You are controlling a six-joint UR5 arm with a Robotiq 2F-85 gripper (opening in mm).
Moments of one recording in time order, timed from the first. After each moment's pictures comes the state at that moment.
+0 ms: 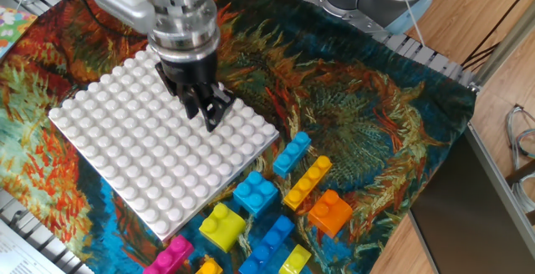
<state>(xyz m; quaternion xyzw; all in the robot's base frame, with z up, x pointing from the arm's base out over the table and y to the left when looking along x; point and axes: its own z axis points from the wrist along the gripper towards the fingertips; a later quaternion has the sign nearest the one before) 0.586 0.058 0.193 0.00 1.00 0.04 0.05</state>
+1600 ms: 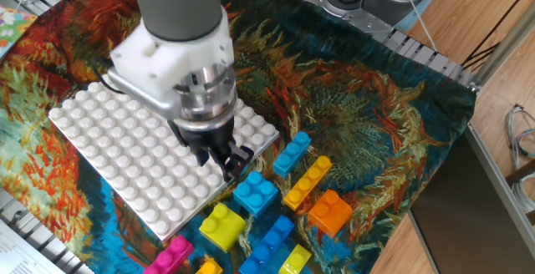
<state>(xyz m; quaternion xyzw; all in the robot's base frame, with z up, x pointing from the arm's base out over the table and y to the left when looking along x) 0.634 0.131 0.154 -0.03 1.00 0.04 0.04</state>
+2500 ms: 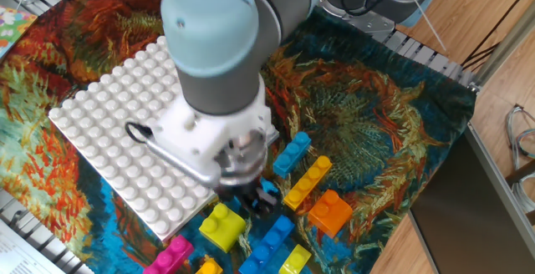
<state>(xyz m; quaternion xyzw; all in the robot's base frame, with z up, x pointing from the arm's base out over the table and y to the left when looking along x) 0.649 0.195 0.124 -0.03 1.00 0.04 0.03</state>
